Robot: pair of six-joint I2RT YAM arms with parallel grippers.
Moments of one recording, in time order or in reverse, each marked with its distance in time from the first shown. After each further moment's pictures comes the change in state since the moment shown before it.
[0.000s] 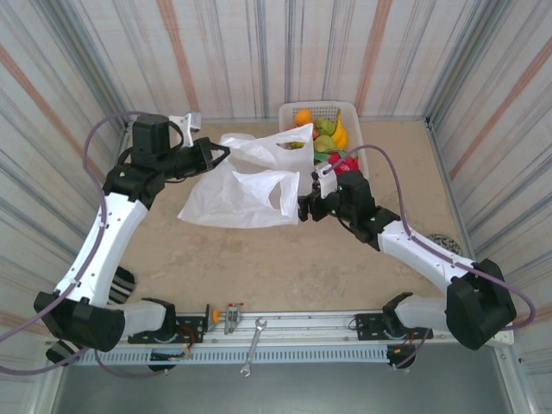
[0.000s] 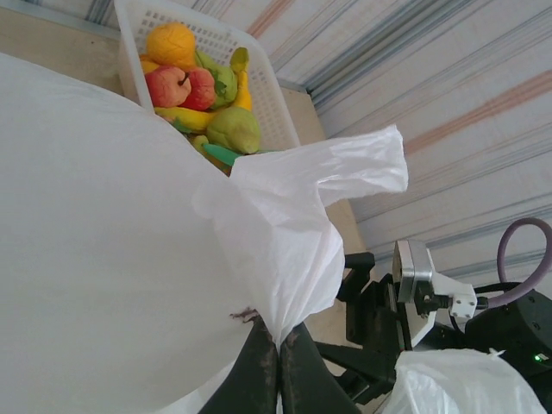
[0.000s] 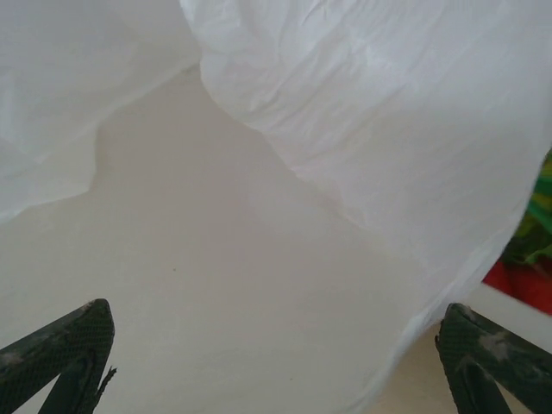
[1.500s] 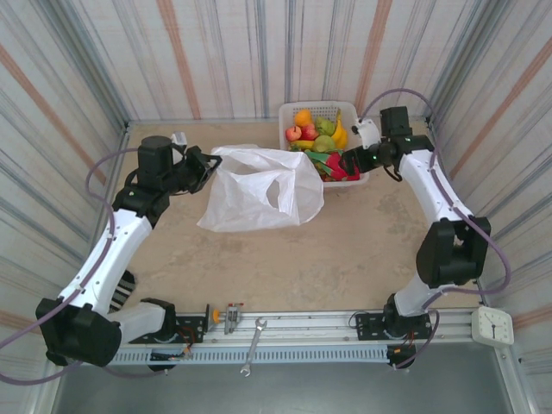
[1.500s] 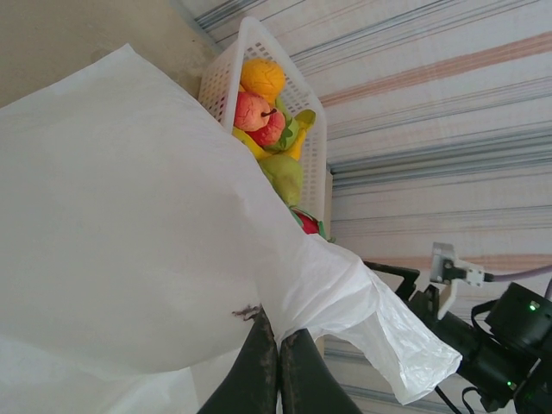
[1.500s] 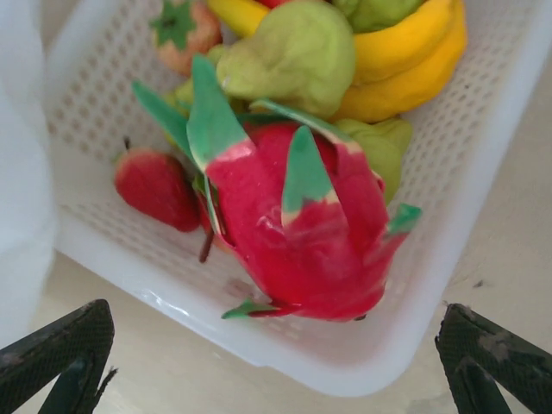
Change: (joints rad) left arm 0.018 -0.097 -0.277 0.241 -0.178 -0.477; right arm -0.430 0.417 0.719 -0.809 -0.069 -0.430
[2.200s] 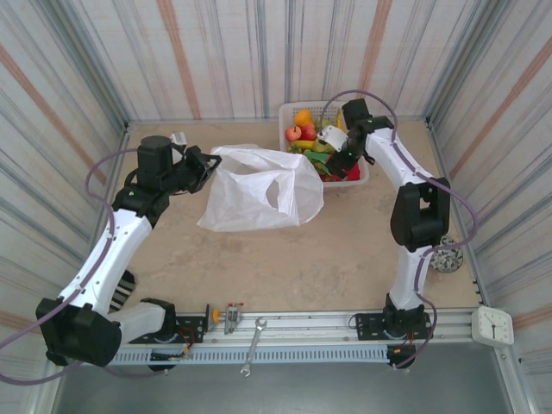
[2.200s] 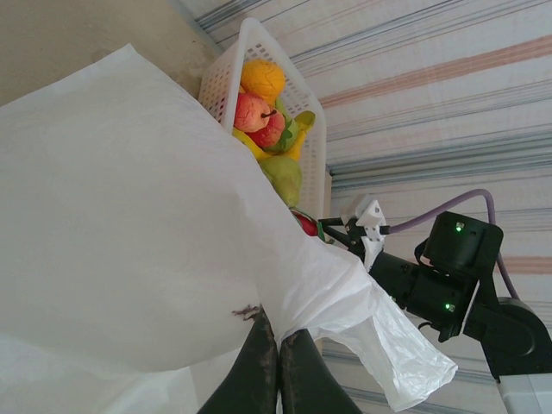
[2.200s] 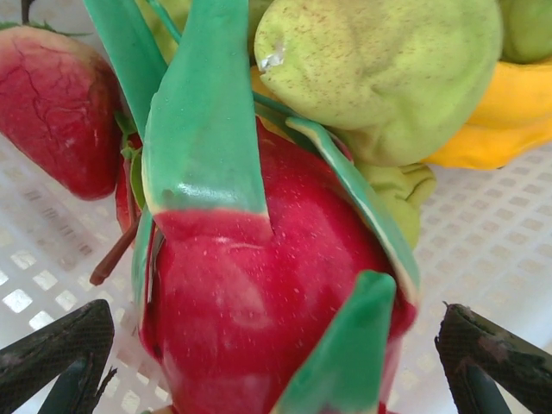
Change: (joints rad) left arm 0.003 0.000 0.000 0.000 0.001 -0.004; right arm 0.114 0.351 0.311 -0.166 0.224 -0.391
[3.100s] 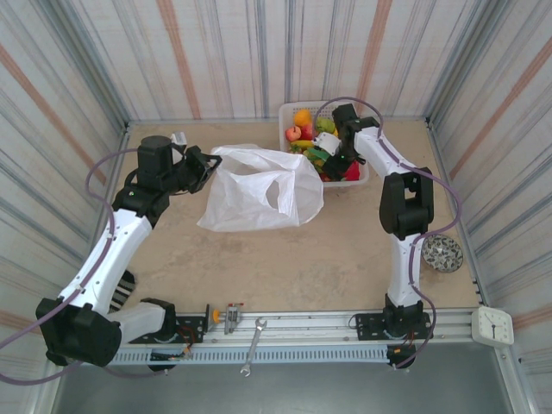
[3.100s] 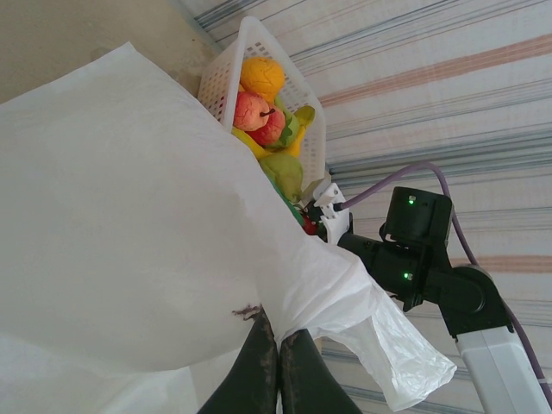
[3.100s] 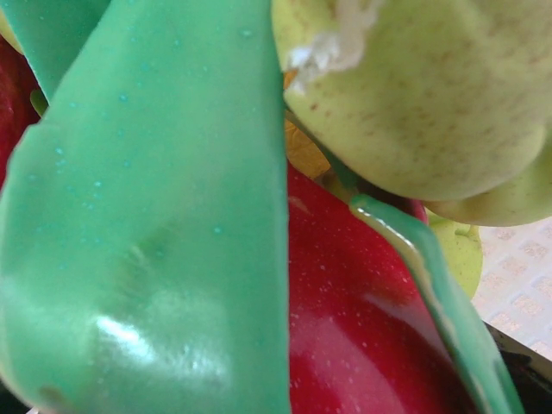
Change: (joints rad) left arm 0.000 0.000 0.000 -0.001 0.003 0.001; right arm 0.012 0.152 0.094 -0.023 0.050 0.006
